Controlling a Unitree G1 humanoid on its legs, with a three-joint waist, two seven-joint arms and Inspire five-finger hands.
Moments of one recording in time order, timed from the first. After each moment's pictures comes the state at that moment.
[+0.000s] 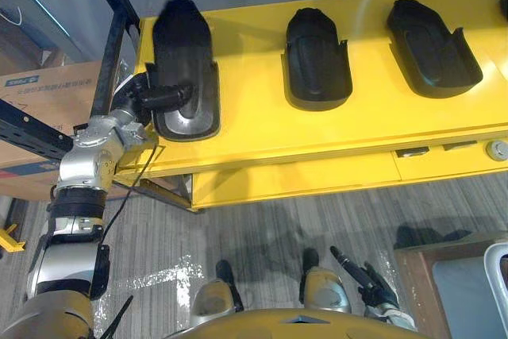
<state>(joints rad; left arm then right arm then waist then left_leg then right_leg) -0.60 0.64 0.06 0.47 -0.46 0.31 -0.22 0.20 -0.15 -0.22 0.89 0.17 -0.14 0.08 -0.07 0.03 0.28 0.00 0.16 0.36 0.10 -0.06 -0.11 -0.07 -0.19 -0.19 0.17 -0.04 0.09</state>
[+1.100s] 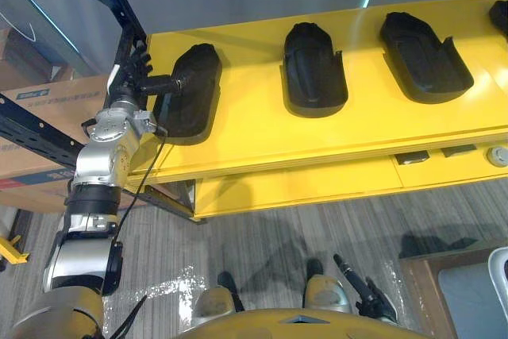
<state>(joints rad) -0.57 0.56 0.07 0.30 -0.47 0.23 0.14 0.23 -0.08 -0.31 0.95 0.21 -0.14 0.08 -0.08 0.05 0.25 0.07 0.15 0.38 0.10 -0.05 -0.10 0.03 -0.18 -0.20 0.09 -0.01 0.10</state>
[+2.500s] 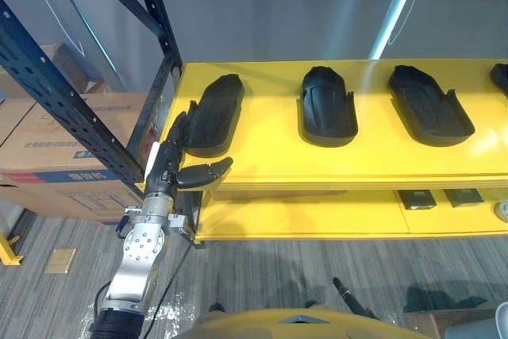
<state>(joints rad) 0.16 0.31 -0.05 -0.09 -0.11 -0.13 0.12 0.25 -0.05 -0.34 1.06 0.20 -0.14 0.06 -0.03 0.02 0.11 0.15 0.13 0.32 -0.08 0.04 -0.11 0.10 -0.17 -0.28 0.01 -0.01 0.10</state>
